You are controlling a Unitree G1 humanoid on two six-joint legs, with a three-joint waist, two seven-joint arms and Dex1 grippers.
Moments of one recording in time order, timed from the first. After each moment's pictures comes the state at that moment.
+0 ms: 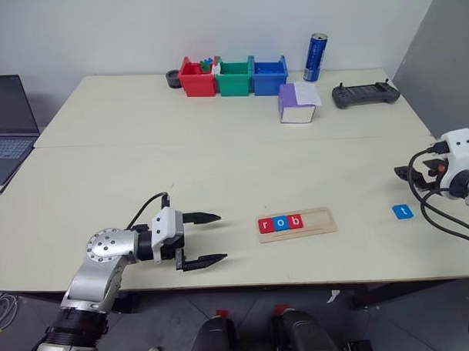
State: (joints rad) left arm -0.19 0.66 -0.05 0.04 -0.38 -0.03 -1.30; right arm -0.53 -0.77 -0.33 0.36 0.12 0.71 0.67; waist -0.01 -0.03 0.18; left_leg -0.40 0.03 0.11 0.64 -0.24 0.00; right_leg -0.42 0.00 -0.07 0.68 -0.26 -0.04
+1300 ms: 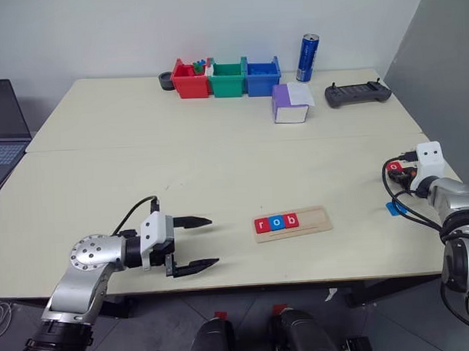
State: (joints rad) left arm -0.09 0.72 0.01 -0.07 -0.39 0.02 -1.26; right arm -0.90 -0.70 -0.19 1.29 0.02 0.07 0.51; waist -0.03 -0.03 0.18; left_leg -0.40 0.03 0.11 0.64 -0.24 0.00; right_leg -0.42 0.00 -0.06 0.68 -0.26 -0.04
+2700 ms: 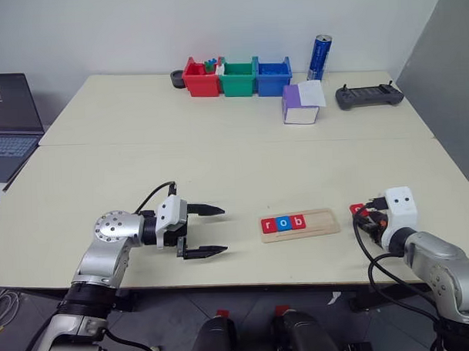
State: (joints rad) left arm -0.34 0.64 -0.08 0.21 -0.35 -0.07 -1.41; right arm -0.07 -0.44 -0.25 -0.49 0.30 1.10 0.26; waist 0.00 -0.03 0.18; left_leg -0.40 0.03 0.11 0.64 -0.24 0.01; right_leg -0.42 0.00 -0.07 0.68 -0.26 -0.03
